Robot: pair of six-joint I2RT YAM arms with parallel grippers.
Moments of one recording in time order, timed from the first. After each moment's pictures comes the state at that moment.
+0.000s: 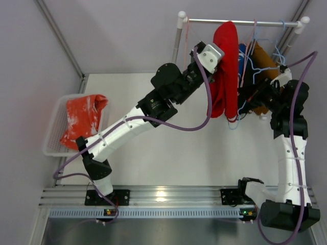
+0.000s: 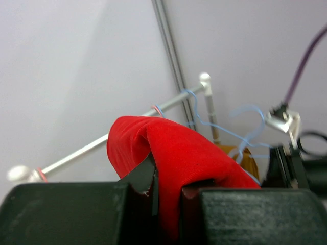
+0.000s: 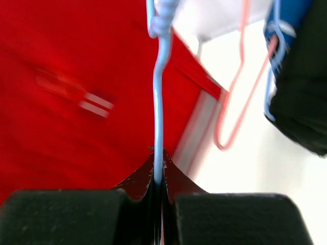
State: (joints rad) left arm -1.07 1.76 2.06 0.11 -0.16 0.35; right arm -0.18 1.00 1.21 -0.42 -0.59 0.62
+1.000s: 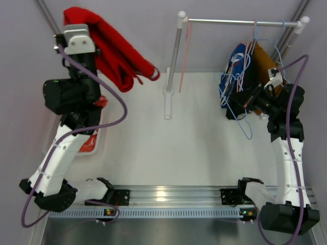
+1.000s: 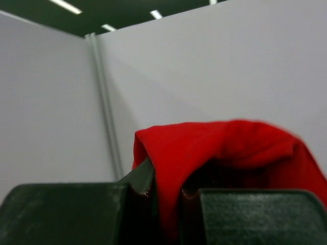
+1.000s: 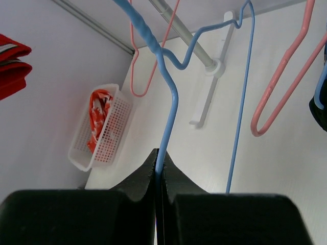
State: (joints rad) left arm -0.65 1.26 1.75 0.45 -0.52 0.75; right arm -0.16 0.97 1.11 -0.36 -0.75 0.58
